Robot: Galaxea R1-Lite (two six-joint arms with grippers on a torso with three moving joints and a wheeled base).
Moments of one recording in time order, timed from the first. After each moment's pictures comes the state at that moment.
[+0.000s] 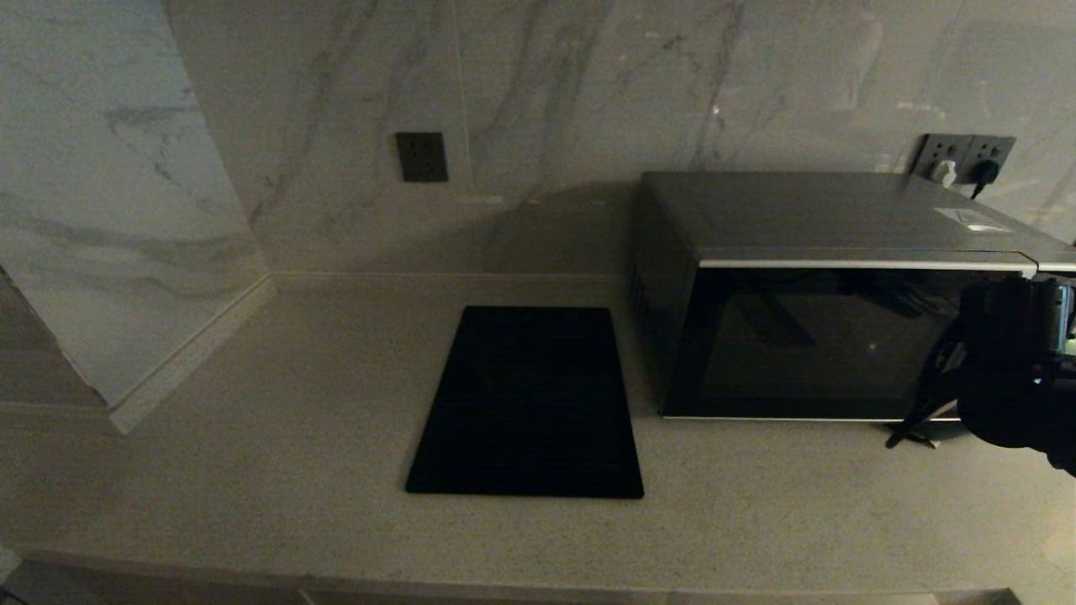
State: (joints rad) left arm 0.00 0.00 0.00 -0.01 0.02 -0.07; right arm -0.02 1.77 -0.78 -0.58 -0.90 0.30
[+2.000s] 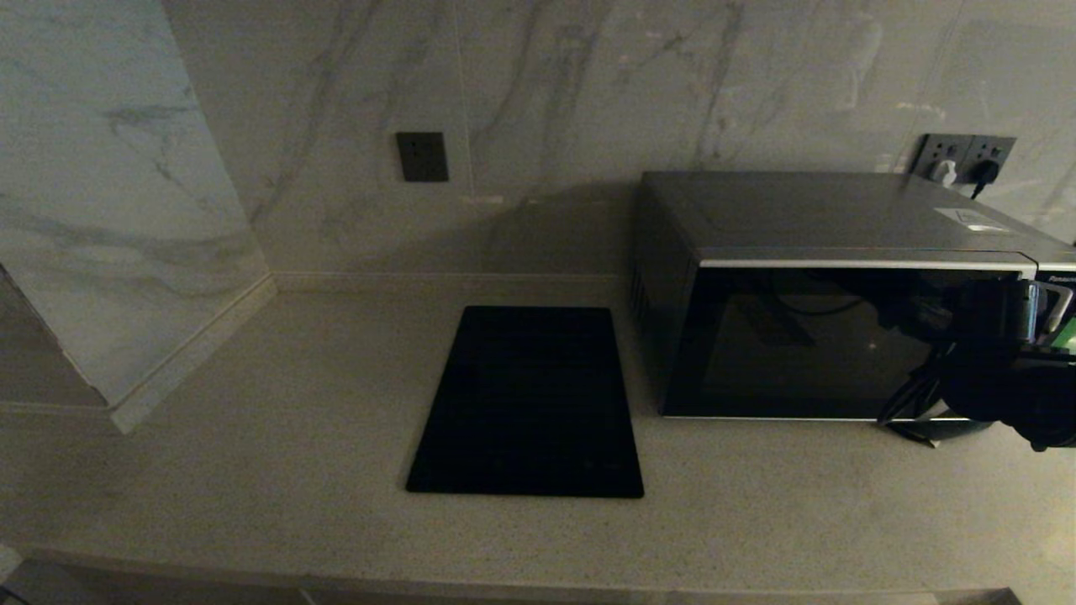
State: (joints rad) left arm 0.00 0.00 0.00 -0.01 0.02 -0.07; right arm -0.14 1.95 -0.93 -0.57 -0.88 0.29
